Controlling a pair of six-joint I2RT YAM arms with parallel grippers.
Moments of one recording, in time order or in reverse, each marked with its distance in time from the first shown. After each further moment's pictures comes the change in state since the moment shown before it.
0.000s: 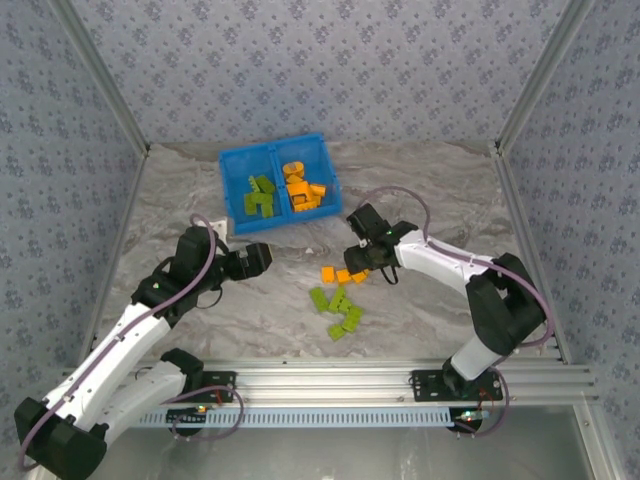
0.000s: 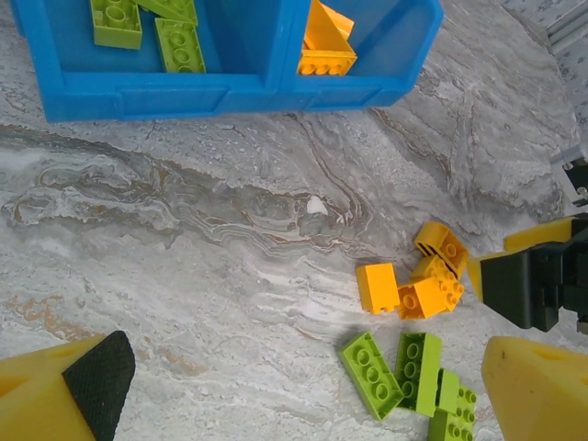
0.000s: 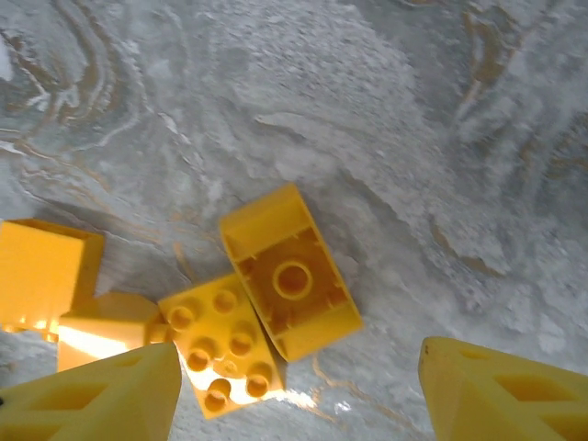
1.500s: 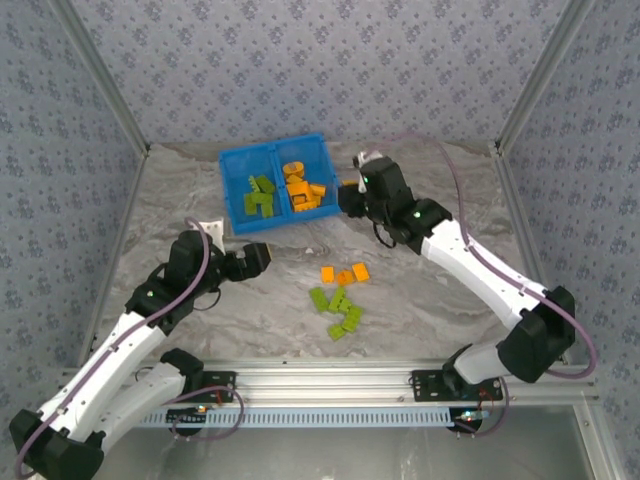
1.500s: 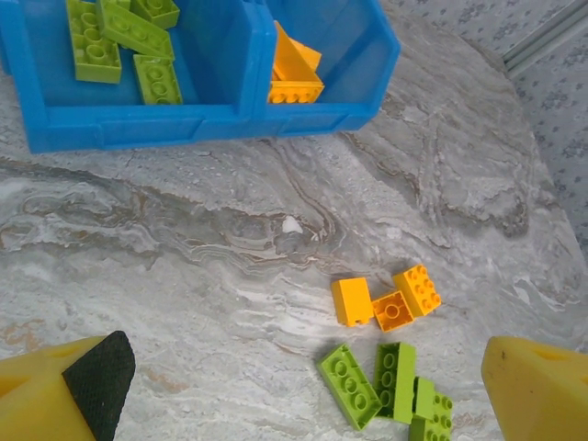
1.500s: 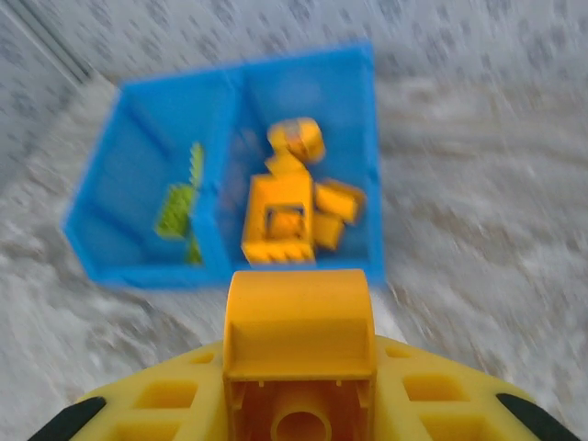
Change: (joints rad) left arm -0.013 -0.066 -0.017 0.039 0.003 0.001; right arm 0.018 -0.154 0.336 0.137 0.036 0.082
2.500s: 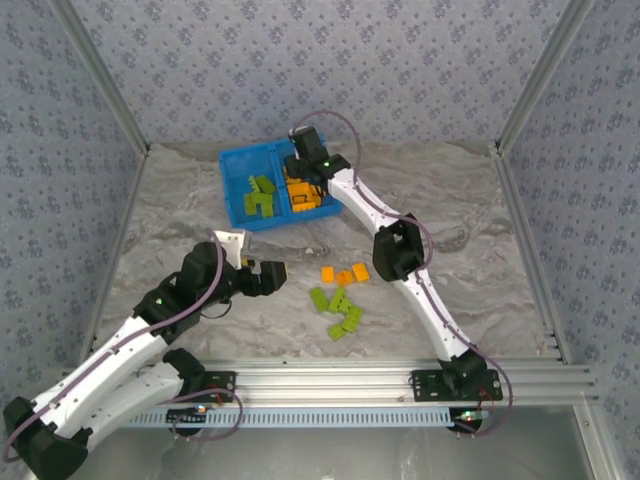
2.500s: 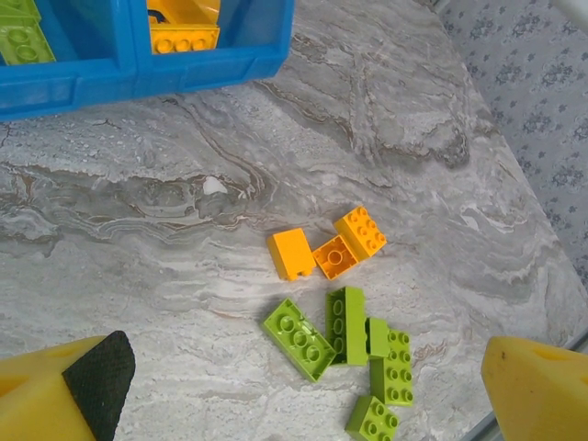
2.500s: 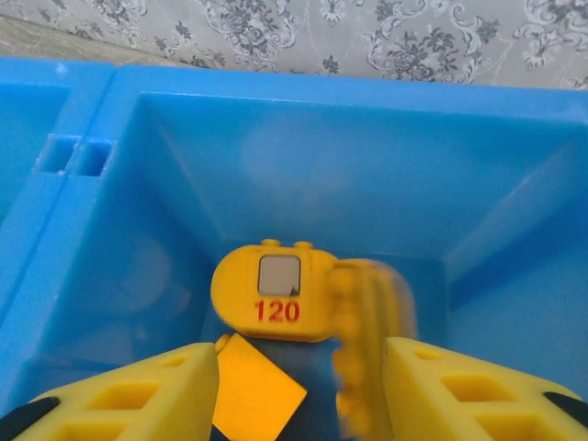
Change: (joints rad) left arm -0.169 -0.024 -0.058 0.063 0.013 0.023; right arm -0.058 1.243 1.279 -0.137 0.014 -0.217
